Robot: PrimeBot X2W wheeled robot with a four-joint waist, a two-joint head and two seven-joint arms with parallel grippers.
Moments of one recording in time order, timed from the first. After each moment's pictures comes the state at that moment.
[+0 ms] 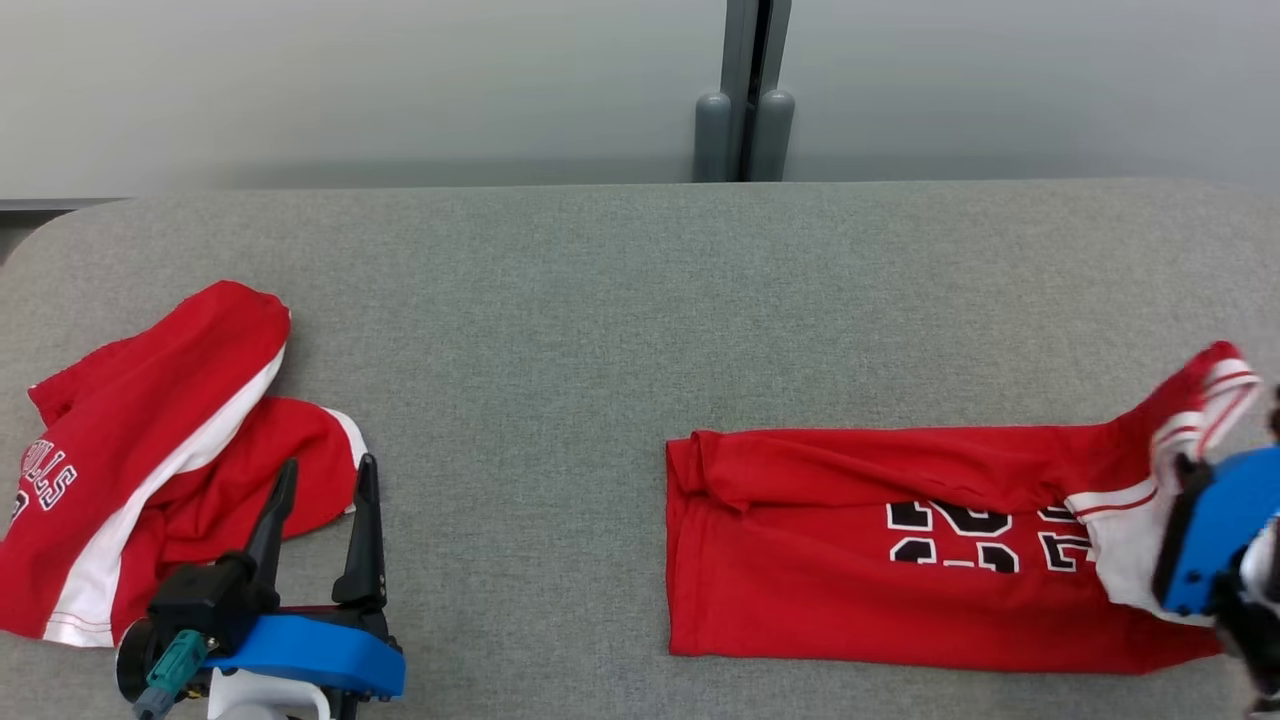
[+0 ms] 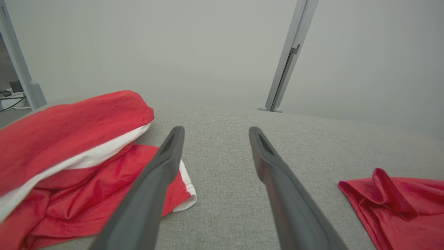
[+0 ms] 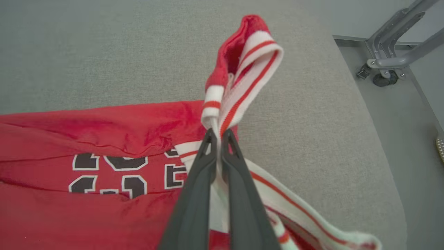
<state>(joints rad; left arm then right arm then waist) -0.09 0.21 -0.18 0.27 -0.39 -0.06 -0.26 -0.20 -0.11 -0.35 -0.03 0.03 0.13 0.79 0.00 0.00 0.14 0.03</state>
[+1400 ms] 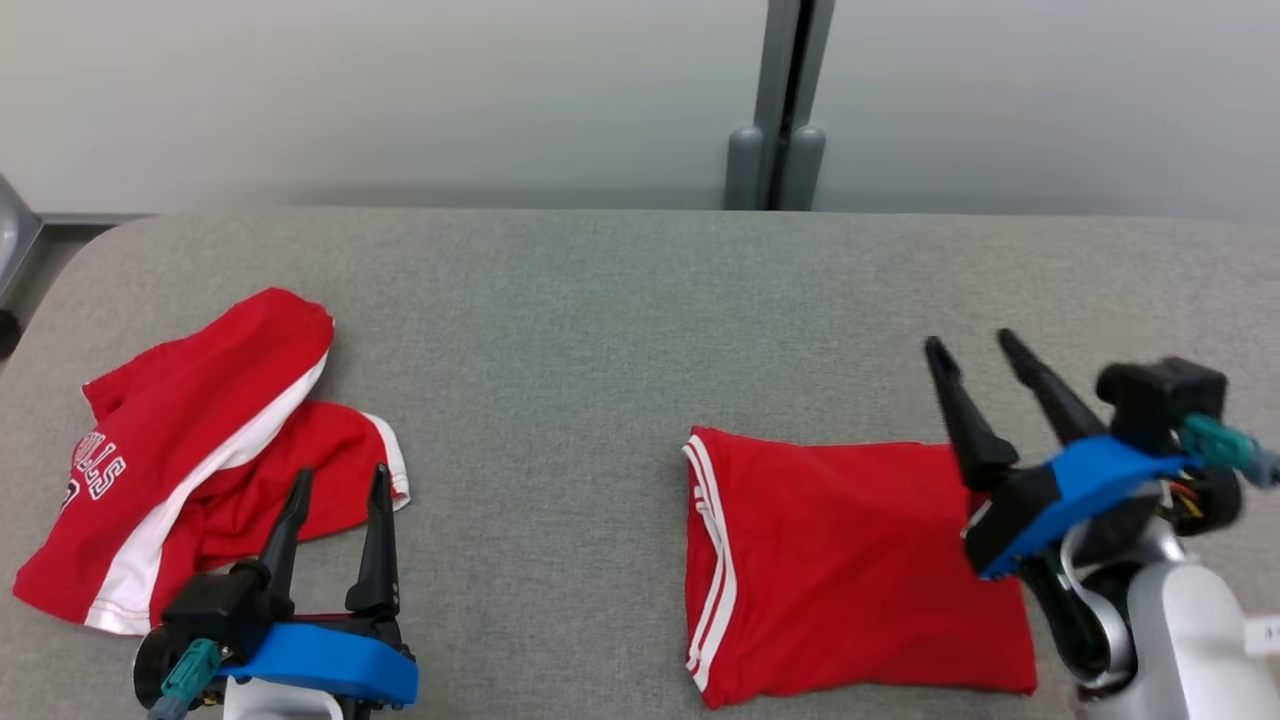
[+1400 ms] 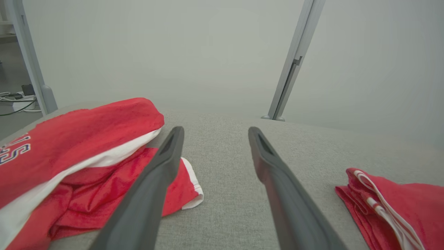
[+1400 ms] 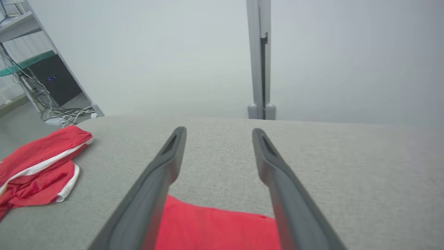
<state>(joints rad) -0.08 0.15 -0.14 0.29 -0.34 -0.10 -0.26 -0.27 -0.05 0.02 0.06 0.29 0.13 0.24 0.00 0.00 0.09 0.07</state>
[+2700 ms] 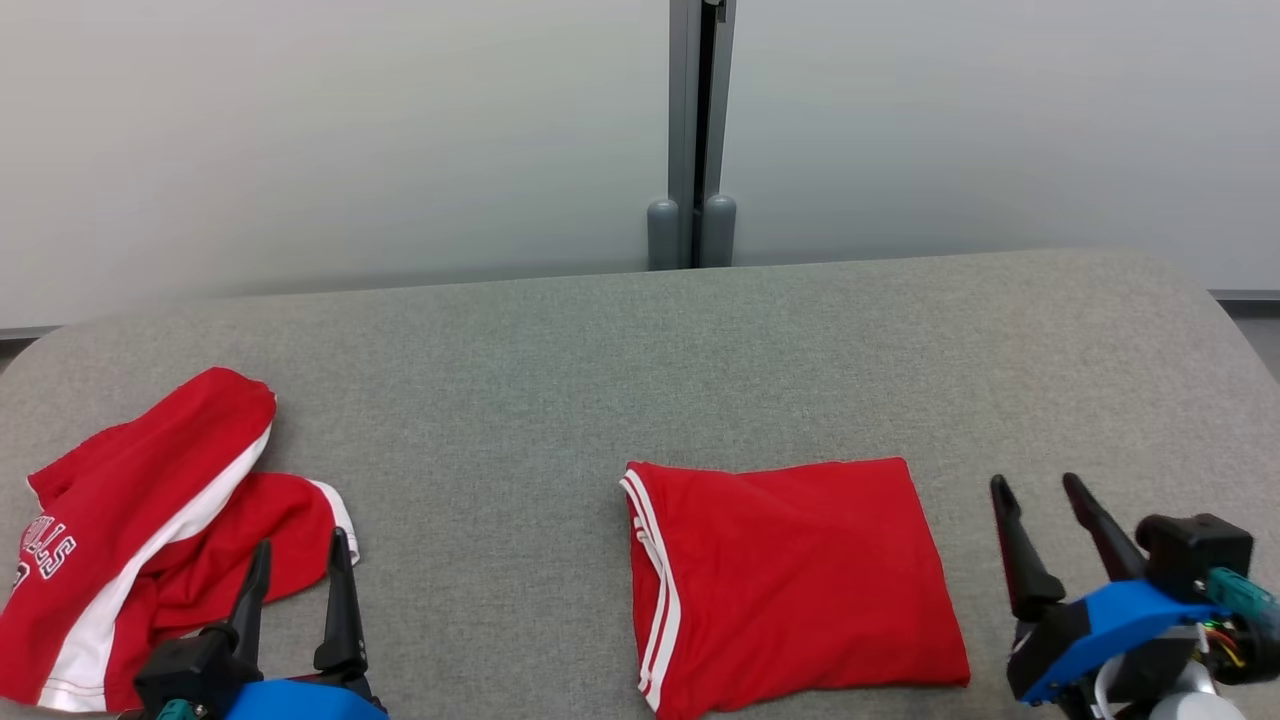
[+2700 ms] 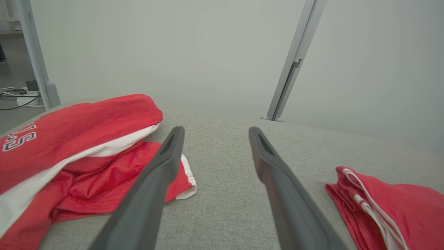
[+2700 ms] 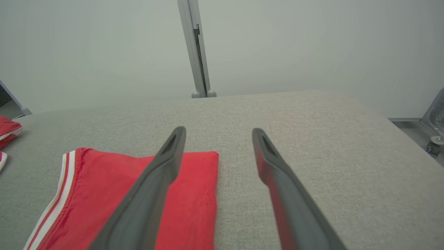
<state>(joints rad) 0.01 0.13 -0.05 0.31 -0.33 -0.07 -0.26 -0.05 -0.07 -0.08 0.14 0.19 0.13 0.04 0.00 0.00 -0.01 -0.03</state>
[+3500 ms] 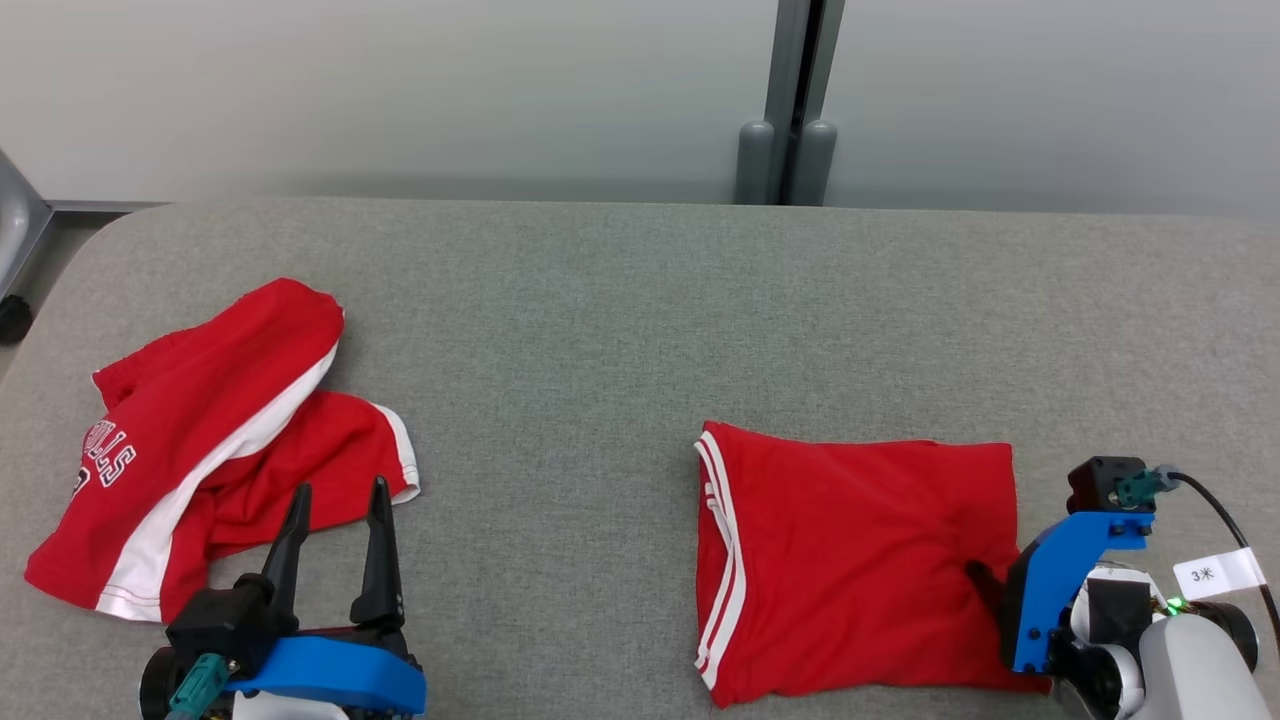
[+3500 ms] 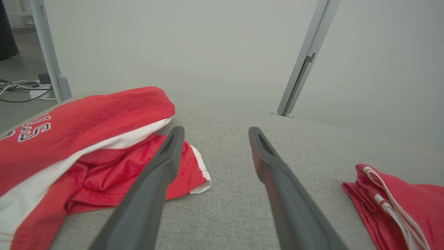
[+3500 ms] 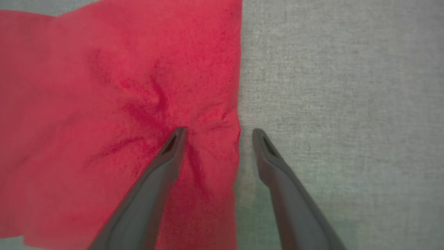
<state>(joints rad) -0.04 0.13 -0.12 0.25 -0.33 -0.07 -0.24 -0.26 -0.05 -0.17 0.41 0.12 0.13 0.65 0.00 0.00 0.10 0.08</state>
